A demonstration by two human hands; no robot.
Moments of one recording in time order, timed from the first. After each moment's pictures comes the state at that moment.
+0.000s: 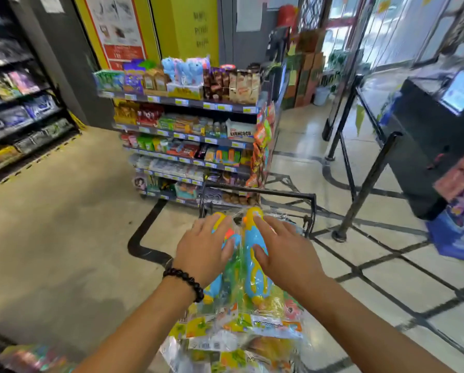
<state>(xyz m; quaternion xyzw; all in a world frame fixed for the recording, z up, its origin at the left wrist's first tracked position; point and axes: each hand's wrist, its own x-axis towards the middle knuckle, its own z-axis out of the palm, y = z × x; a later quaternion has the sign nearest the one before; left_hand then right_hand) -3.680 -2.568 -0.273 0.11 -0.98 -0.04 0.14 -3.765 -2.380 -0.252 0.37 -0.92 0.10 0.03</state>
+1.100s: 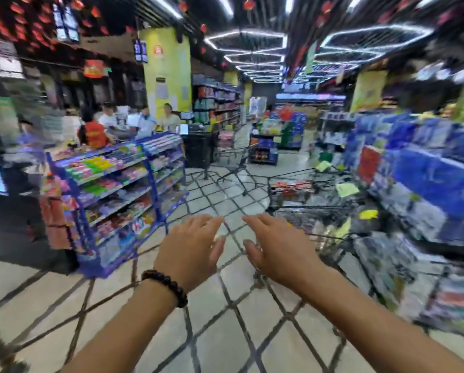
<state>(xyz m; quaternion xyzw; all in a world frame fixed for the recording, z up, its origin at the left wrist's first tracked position) -3.572 -2.031 -0.067 -0.62 -0.72 -0.22 0.22 -3.386 -1.944 -0.044 -0.34 -0.92 -0.07 0.19</state>
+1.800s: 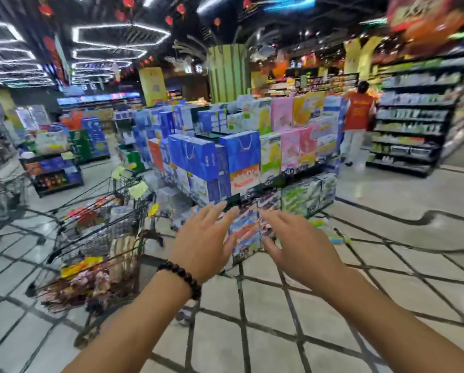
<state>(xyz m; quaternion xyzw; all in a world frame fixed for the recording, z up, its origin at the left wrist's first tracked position) -2.961 -1.774 -0.072 -0.90 -0.35 -0.23 0.15 -2.763 -1.872 -0.082 -0.72 -0.66 -0.10 0.20</state>
